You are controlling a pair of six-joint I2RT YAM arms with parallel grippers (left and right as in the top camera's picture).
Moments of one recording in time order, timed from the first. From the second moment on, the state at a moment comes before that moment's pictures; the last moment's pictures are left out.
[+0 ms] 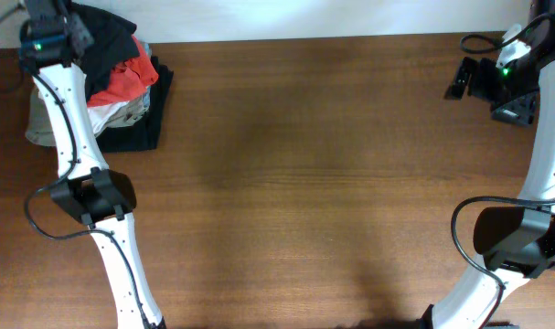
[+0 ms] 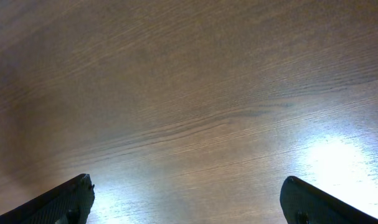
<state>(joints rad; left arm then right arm) 0.24 2.76 3.10 -0.99 -0.22 -0.20 -0.27 2.02 2.34 -1.66 -0.18 0.13</state>
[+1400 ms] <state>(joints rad) 0.10 2.16 3.13 -1.69 0.36 -0.20 -0.13 1.69 2.34 -1.69 -0.43 0.07</state>
